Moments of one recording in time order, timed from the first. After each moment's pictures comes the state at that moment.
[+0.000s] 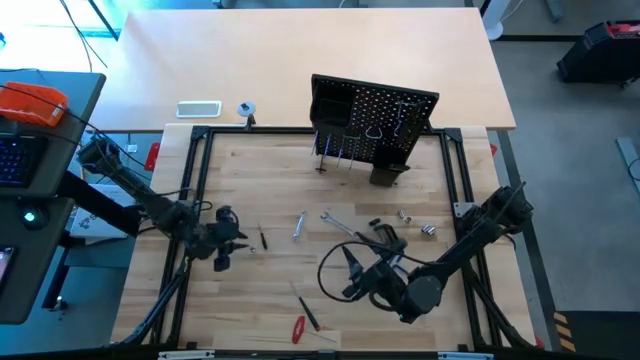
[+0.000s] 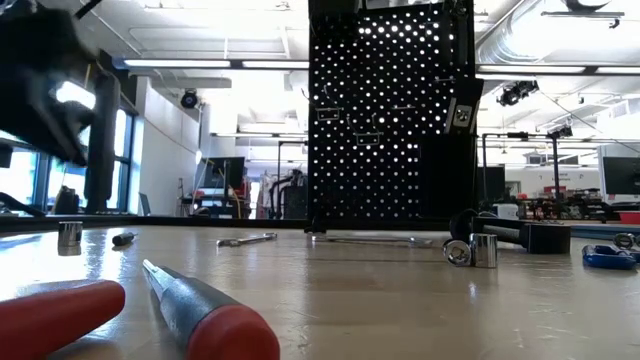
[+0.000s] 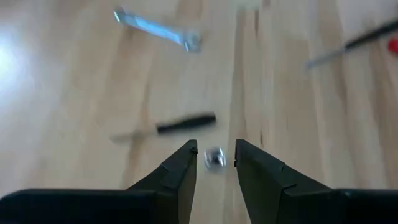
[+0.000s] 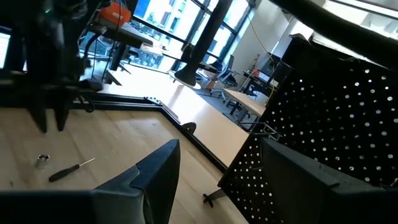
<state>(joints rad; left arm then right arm) -0.68 0.81 0.36 -0.50 -0.49 -0.65 0.71 1.82 1.16 0.92 1.57 -0.71</state>
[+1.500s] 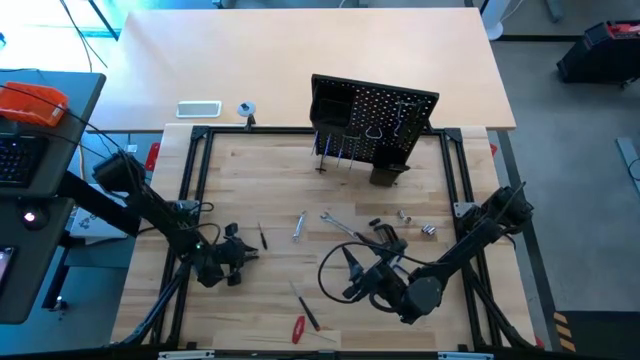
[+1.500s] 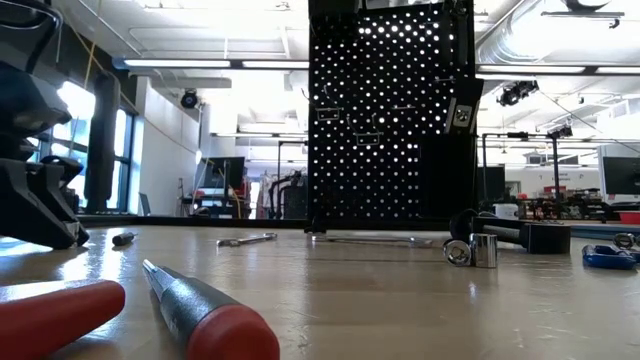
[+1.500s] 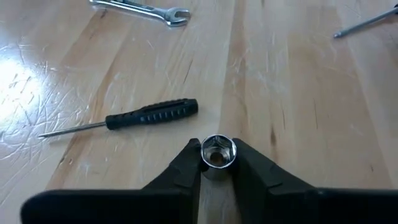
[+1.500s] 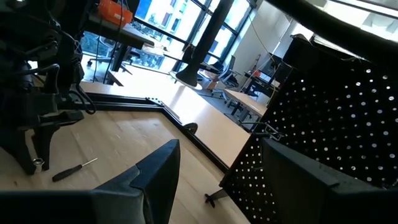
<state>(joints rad) -0.84 1.40 0.21 0.19 -0.76 -0.74 0.72 1.82 1.16 0.91 1.57 -0.70</state>
